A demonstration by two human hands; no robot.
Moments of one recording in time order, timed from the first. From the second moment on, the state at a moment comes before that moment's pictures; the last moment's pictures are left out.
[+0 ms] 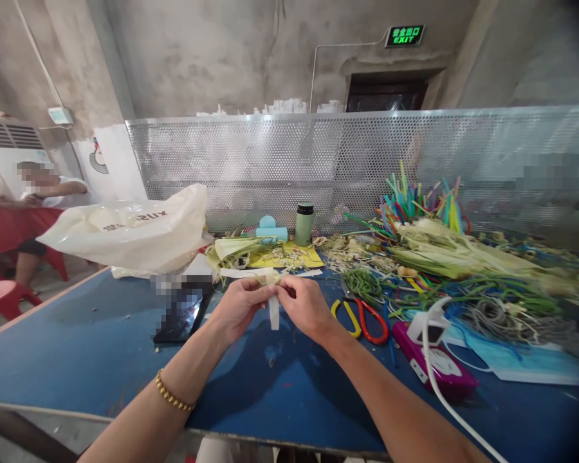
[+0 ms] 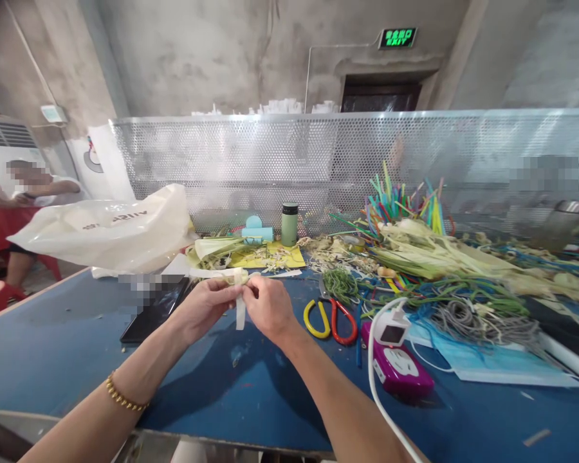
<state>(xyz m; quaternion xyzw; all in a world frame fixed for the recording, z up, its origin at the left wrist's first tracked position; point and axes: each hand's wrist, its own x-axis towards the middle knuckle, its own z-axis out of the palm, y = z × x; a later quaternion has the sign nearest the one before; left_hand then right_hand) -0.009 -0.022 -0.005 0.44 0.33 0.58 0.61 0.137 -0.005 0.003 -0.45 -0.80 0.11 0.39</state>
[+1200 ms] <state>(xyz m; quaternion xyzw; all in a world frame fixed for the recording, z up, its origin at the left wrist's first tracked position) -0.014 -0.026 0.001 0.45 0.31 0.56 0.63 0.144 -0.009 0.007 -0.33 -0.85 0.02 0.41</state>
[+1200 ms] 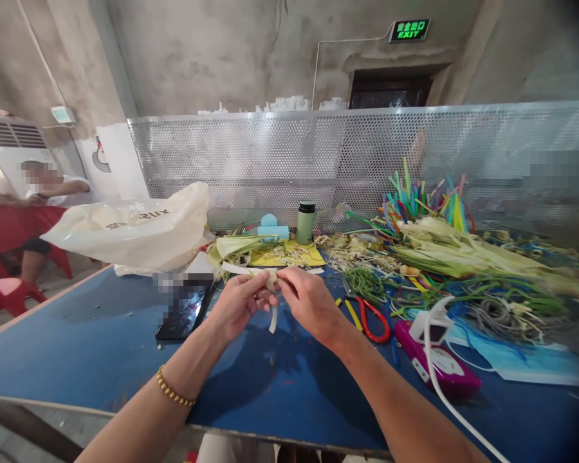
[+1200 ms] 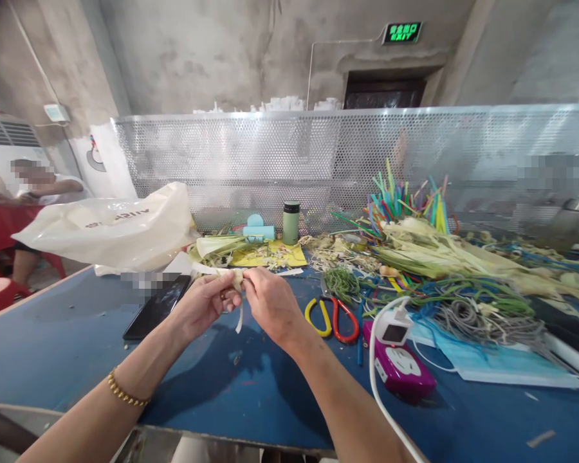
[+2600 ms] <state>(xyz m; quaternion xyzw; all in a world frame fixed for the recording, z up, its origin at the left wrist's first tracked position) -0.008 -0.033 0.000 0.52 0.31 0.55 0.57 0.144 -0.011 0.018 -0.34 -0.63 0.49 0.49</state>
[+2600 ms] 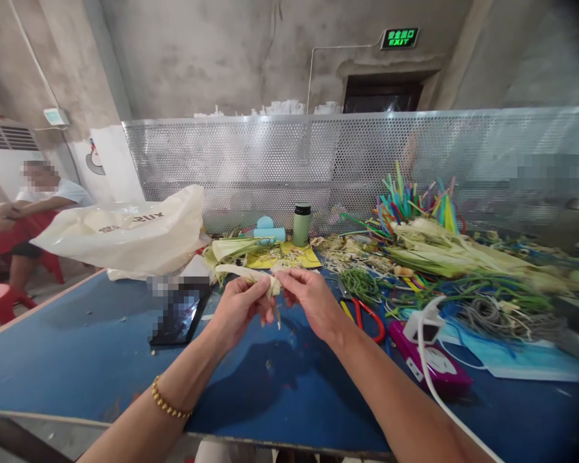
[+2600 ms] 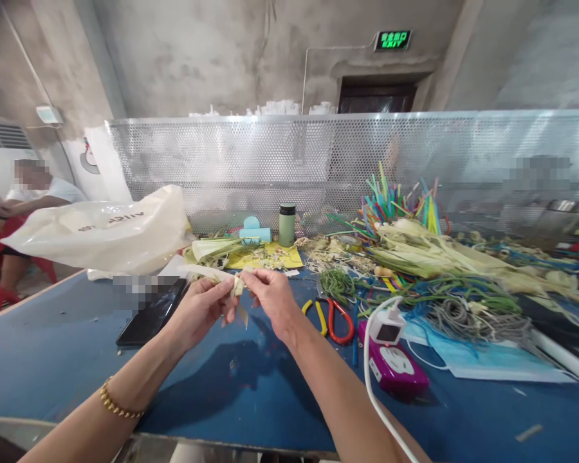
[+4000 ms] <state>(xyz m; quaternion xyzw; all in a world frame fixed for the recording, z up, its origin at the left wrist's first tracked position) -0.004 -0.032 -0.002 0.53 0.35 0.57 0.52 0.139 -0.013 0.015 -0.29 -0.69 0.47 0.47</state>
